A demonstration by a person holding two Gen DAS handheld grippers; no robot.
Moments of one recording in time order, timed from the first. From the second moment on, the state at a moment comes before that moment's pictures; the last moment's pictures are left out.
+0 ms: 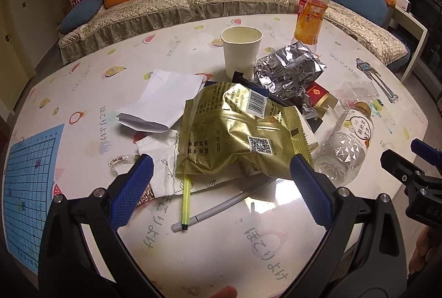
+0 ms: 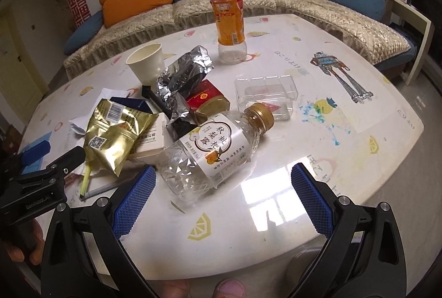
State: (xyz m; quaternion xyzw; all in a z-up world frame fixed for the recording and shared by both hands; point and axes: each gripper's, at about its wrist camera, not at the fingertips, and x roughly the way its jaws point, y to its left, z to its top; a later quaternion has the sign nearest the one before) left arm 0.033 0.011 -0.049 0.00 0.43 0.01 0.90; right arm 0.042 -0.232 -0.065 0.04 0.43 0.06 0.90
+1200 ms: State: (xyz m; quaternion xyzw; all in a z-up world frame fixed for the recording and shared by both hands) left arm 0.094 0.013 -0.073 -0.06 0.46 0.00 0.89; right arm 0.119 -0.241 -0.127 0.20 0.54 0.04 0.82
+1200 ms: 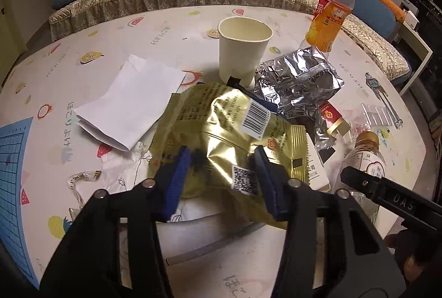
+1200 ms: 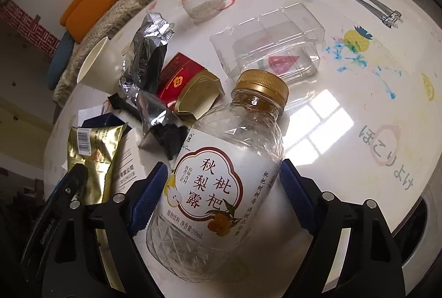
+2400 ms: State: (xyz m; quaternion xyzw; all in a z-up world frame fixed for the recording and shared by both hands) left arm 0.083 0.038 -0.064 -0.14 0.43 0.00 0.89; right arm 0.095 -0.255 -0.100 0.19 0.51 0.08 0.84
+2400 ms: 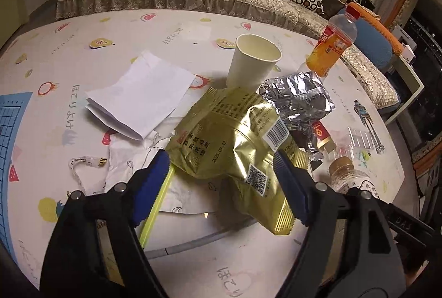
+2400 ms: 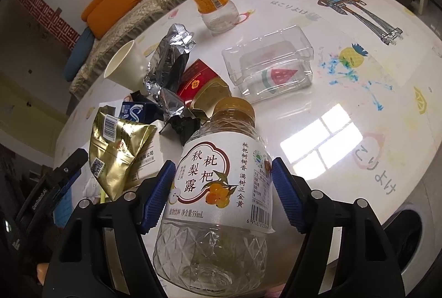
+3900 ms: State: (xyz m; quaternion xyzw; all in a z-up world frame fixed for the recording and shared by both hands) left arm 0.068 0.020 0.006 -0.17 0.37 -0.08 0.91; right arm 0.058 -0.292 -0.062 0.20 0.47 0.09 0.86
